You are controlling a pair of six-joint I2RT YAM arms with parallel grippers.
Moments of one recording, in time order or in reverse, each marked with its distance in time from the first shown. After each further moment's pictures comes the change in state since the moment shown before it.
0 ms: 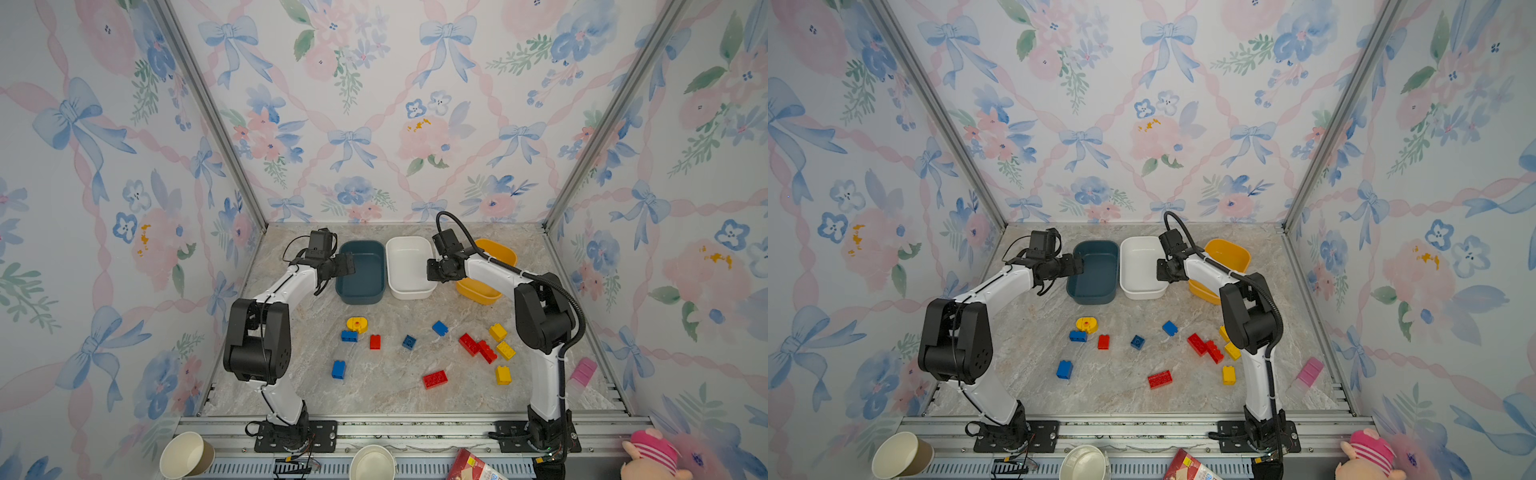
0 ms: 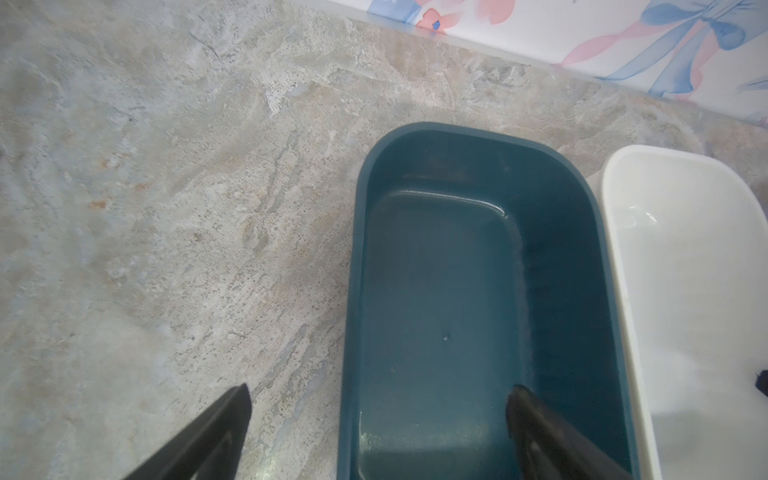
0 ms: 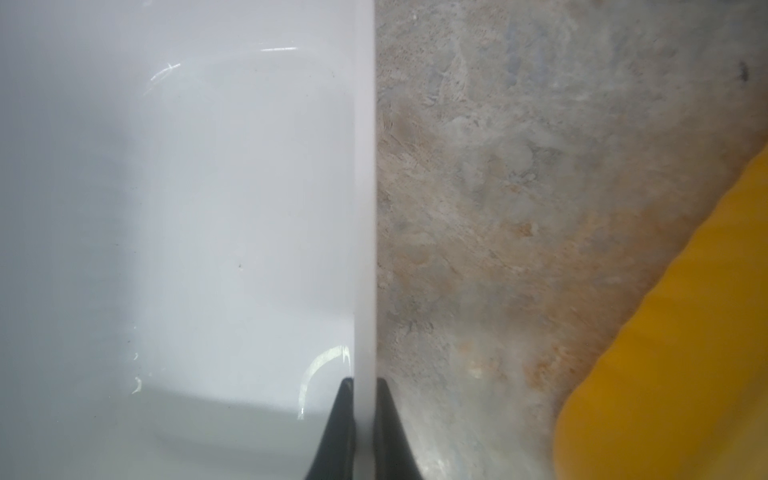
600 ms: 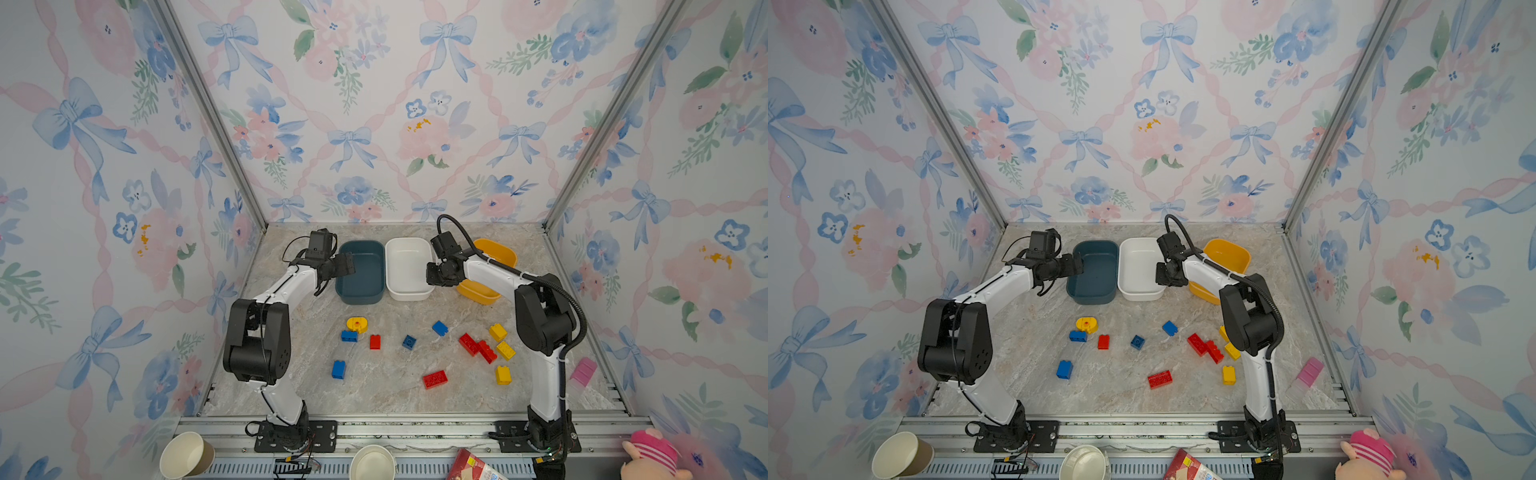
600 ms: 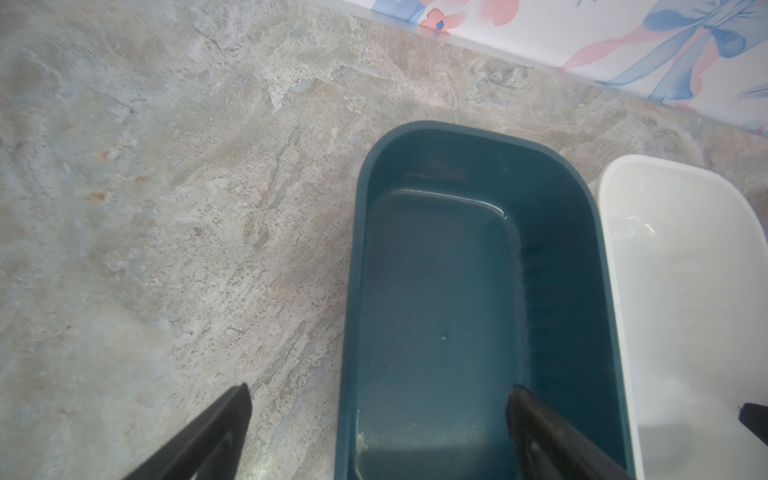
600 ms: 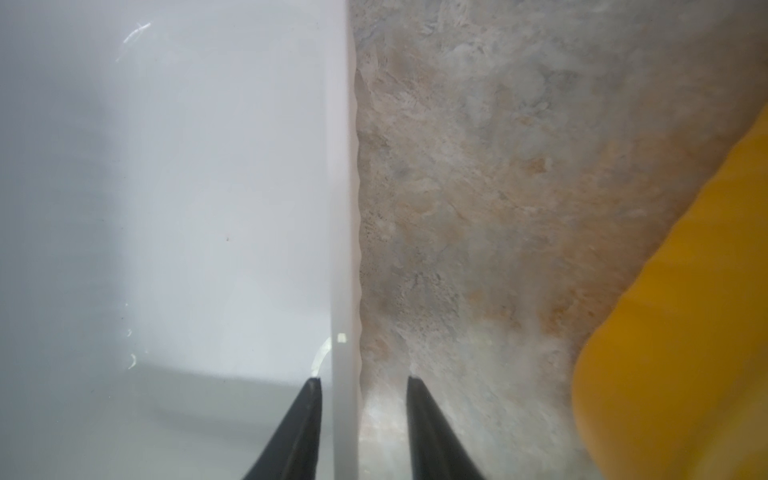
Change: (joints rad) left arm 0.000 -0.002 -0.004 0.000 -0.001 -0.018; right arm 0.002 -0.034 -0.016 -0.063 -0.013 0.068
